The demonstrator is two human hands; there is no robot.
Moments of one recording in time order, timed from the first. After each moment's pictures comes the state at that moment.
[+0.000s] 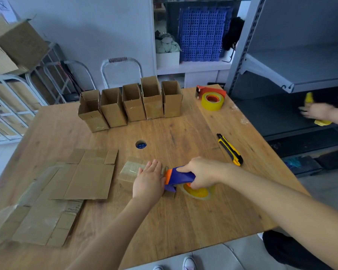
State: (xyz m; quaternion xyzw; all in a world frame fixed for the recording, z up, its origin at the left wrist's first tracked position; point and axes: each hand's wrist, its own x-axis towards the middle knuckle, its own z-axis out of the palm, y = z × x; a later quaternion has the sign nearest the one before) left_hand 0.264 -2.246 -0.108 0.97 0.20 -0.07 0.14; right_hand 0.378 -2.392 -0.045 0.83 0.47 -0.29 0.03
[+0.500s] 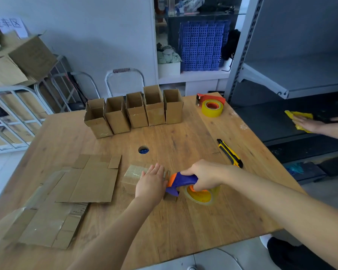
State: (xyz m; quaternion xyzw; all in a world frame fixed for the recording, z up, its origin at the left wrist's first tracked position) left_hand 0.263 -2.246 -0.102 0.97 0.18 -0.10 0.12; right_hand 0.373 -2.400 -0.037 0.84 0.46 -0.30 0.02
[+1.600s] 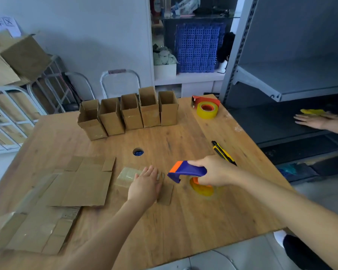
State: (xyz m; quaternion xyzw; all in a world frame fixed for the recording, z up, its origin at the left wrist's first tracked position) left_hand 0.263 -2.241 -0.106 0.97 0.17 -0.08 0.14; right_hand 0.388 -2.436 -0.030 0.89 0.37 -0.25 -0.13
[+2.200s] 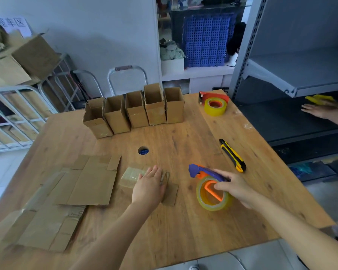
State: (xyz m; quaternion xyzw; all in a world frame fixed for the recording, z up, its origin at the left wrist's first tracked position) left_hand 0.265 -2.243 -0.107 0.97 0.19 -0.07 0.15; right_hand 0.398 -2.485 -0.116 0.79 0.08 -0.35 -0.50
